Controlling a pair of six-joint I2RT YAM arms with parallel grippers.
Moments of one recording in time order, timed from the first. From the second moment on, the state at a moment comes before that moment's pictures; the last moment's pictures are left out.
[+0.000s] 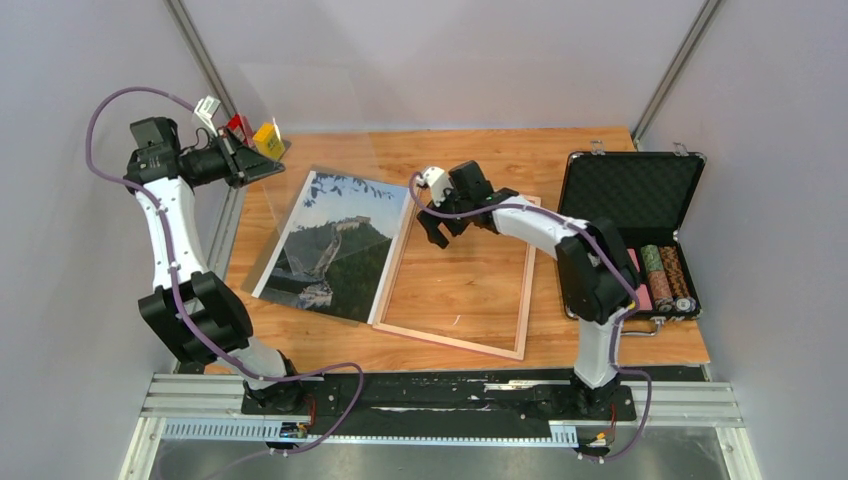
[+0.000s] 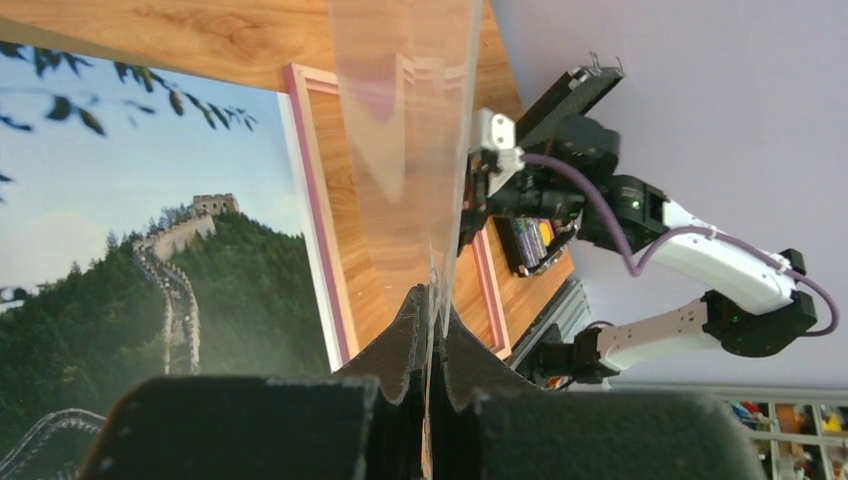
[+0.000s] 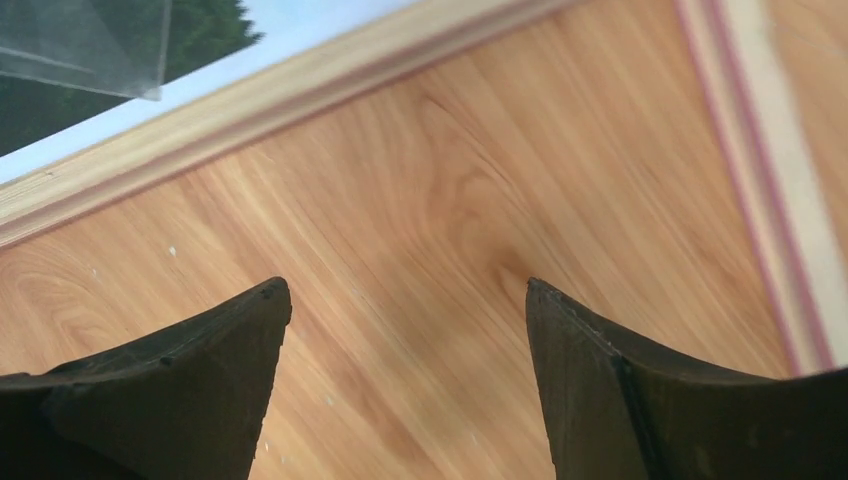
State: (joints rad) left arm 0.46 1.56 1.62 -0.87 1.22 -0.11; right arm 0.59 1.99 1.42 -0.27 -0.29 -0.31
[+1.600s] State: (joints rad) left arm 0.04 1.37 1.23 -0.37 1.25 -0.45; right arm 0.13 1.76 1.06 -0.40 -0.18 0.03
